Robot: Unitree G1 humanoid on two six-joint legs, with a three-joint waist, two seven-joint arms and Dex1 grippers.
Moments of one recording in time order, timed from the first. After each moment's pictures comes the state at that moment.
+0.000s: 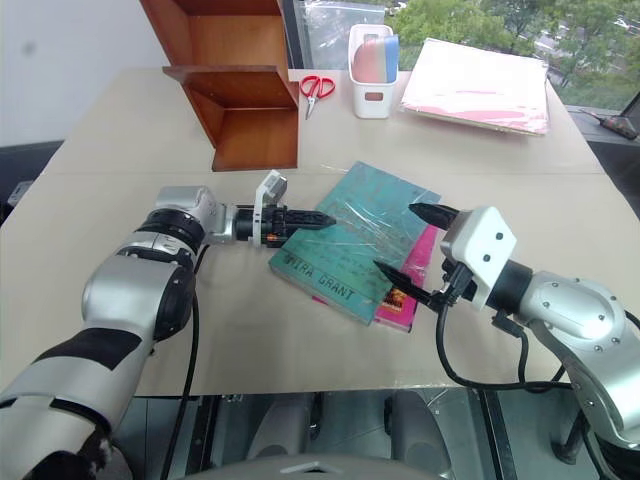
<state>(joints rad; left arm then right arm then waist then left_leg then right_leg) -1.21 0.42 -0.09 1.28 -0.33 1.07 -1.40 -0.09 -0.73 -0.14 -0.86 0.57 0.62 0.57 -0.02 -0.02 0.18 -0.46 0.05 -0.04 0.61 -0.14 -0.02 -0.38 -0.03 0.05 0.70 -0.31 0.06</state>
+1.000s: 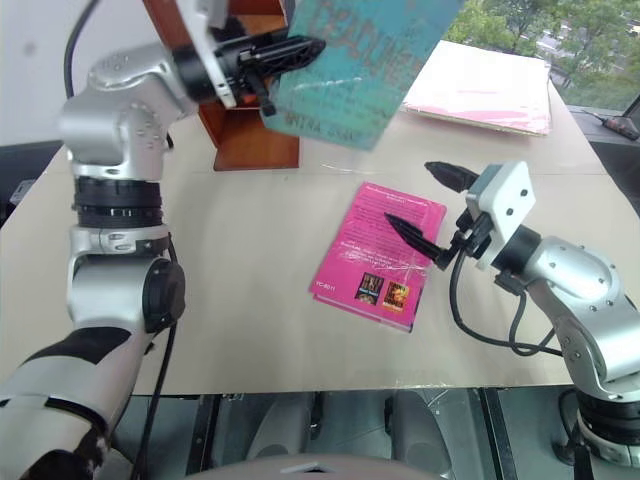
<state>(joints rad) -1.28 0.48 -0.03 0.37 -0.11 0.25 -0.99 -0.27 -0.64 -0.14 -0.61 0.55 0.47 0.61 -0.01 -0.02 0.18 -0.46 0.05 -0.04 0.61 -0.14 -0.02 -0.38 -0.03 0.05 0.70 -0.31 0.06</state>
